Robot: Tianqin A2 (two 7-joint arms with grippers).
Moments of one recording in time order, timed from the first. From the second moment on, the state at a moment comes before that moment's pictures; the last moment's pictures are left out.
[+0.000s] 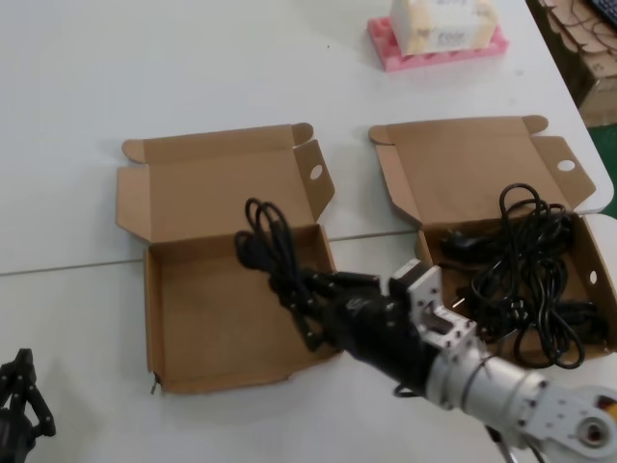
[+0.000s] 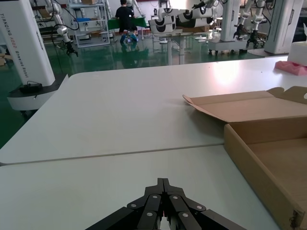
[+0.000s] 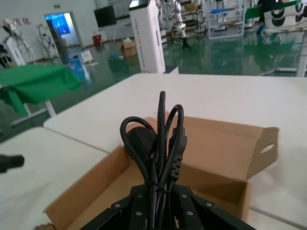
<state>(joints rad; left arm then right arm) 0.00 -0.30 1.60 -1.60 -1.80 0.00 0.00 0.49 0.42 -2.02 1.41 1.54 -0.37 0.45</state>
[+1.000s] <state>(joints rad) 0.00 -0.30 1.60 -1.60 -1.80 0.00 0.00 0.58 0.40 -2.19 1.30 1.56 -0.24 0.45</state>
